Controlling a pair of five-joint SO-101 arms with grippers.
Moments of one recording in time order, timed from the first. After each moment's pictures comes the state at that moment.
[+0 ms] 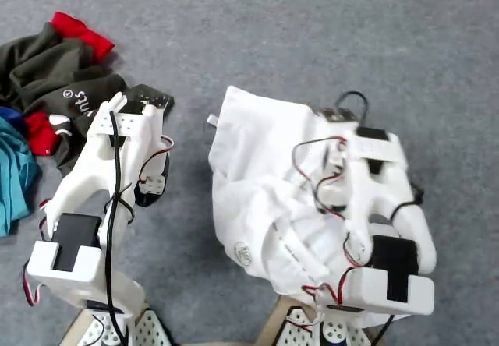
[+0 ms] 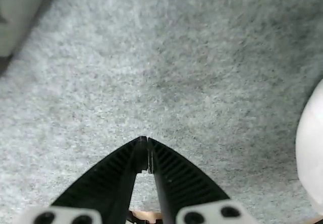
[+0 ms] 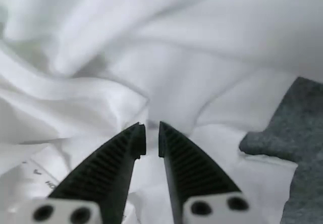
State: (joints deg) left arm 0.8 4.9 20.9 83.9 1.4; right arm 10.8 -2.5 39.1 70.0 16.4
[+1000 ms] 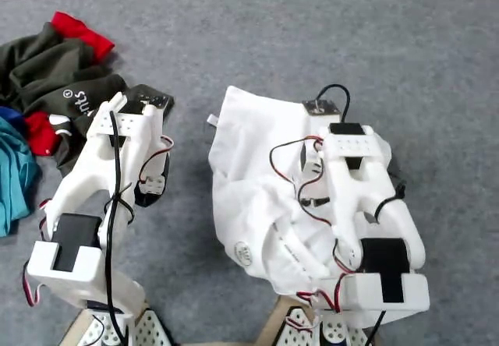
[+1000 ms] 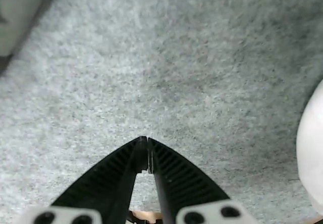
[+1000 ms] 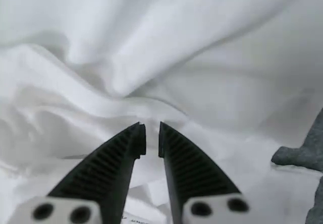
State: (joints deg) left arm 0.8 4.9 20.9 83.9 1.4; right arm 0.0 -2.9 37.1 70.0 5.6
